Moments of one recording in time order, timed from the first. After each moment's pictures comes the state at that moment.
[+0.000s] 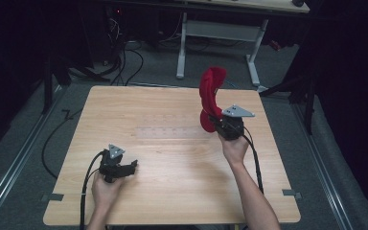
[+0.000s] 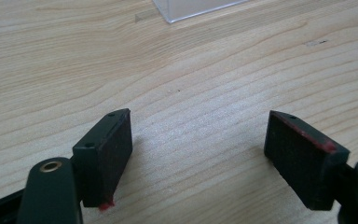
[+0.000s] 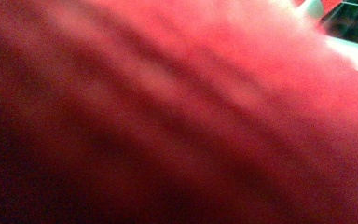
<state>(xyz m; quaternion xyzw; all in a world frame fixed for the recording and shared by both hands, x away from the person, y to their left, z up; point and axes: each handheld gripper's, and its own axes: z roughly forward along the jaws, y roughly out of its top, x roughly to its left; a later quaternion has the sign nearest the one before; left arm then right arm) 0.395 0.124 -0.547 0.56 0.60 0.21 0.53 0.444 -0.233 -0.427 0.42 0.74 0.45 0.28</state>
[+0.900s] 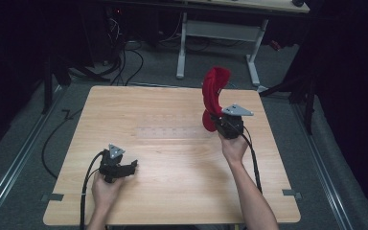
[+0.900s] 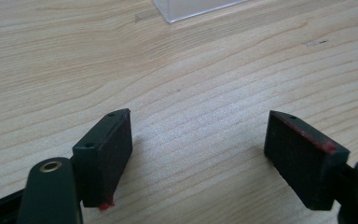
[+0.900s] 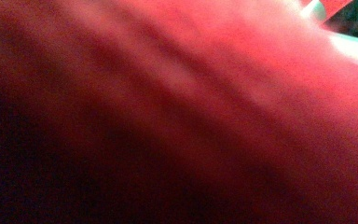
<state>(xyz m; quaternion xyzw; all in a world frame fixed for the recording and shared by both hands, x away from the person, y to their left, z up) 0.395 0.123 -0.547 0.56 0.60 0.21 0.53 0.448 -0.231 -0.429 0.45 0.73 0.43 0.29</state>
